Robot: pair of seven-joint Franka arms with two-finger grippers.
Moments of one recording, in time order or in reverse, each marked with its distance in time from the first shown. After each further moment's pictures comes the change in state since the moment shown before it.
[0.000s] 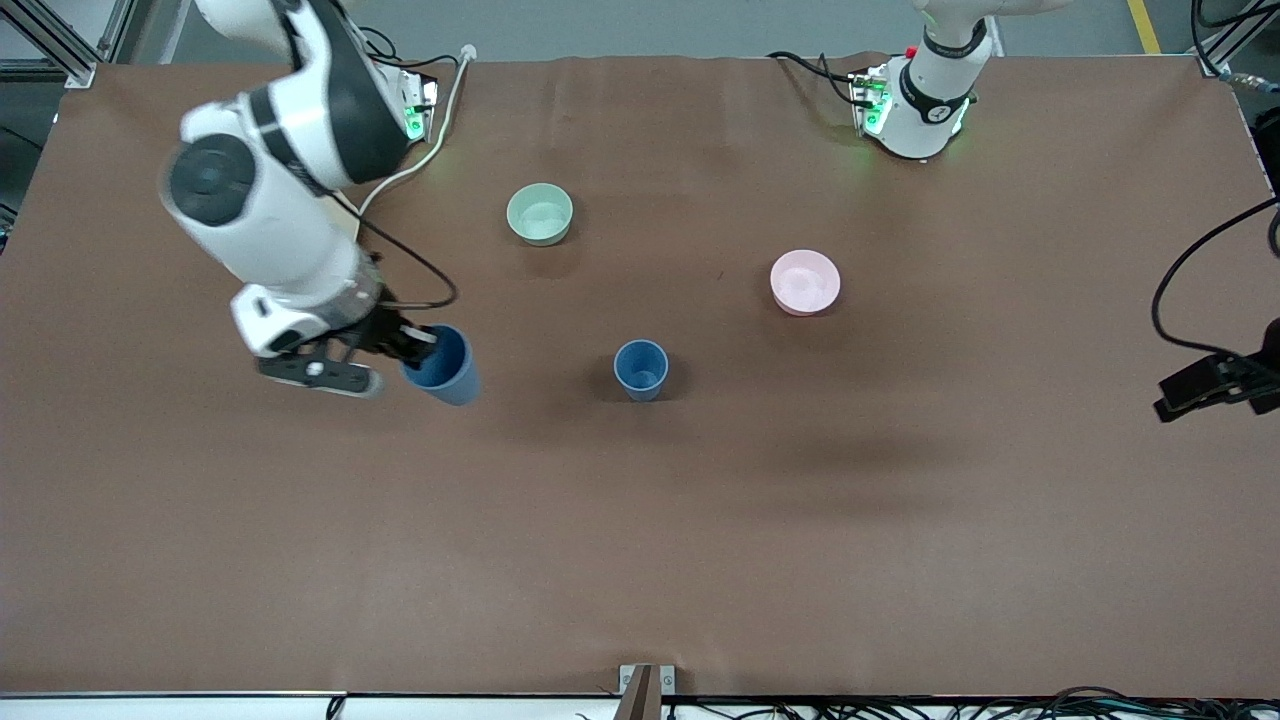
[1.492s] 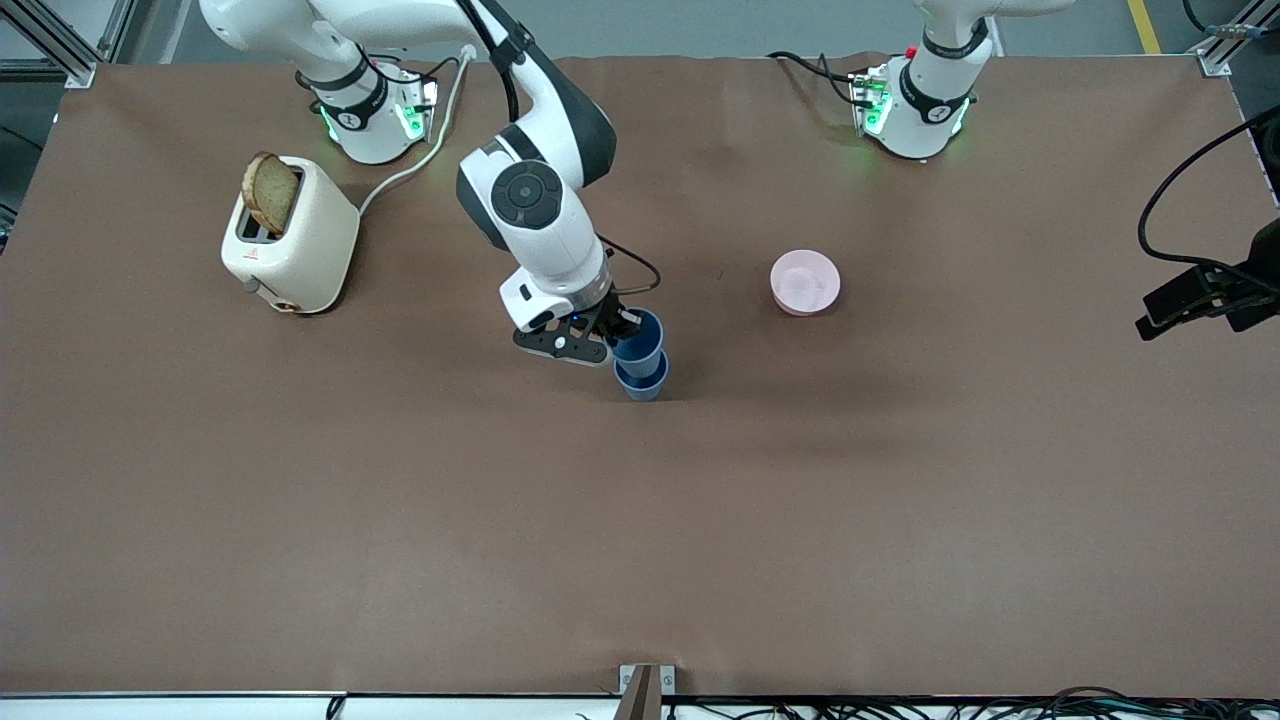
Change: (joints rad) left arm -0.047 -0.174 0.028 -0.190 -0.029 -0.041 -0.026; right arm 0.280 0.213 -0.001 0.002 0.088 0.273 0.273
